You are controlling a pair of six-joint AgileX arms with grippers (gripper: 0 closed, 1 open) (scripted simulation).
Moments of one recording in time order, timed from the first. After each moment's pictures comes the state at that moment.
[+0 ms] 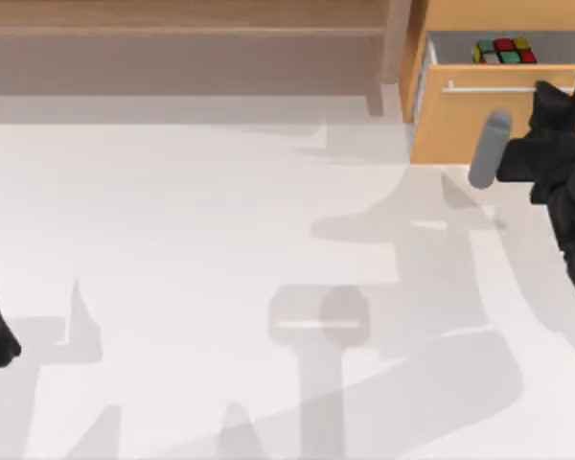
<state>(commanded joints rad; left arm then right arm) 0.00 0.00 0.00 0.00 0.00 0.00 0.20 2.16 0.78 1.38 0.23 -1.55</state>
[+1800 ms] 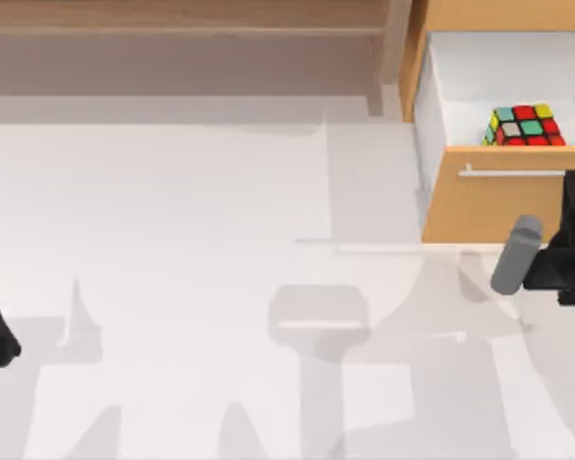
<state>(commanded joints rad) 0.00 0.00 0.00 0.00 0.00 0.00 0.32 2.00 0.27 1.71 0.35 -1.55</state>
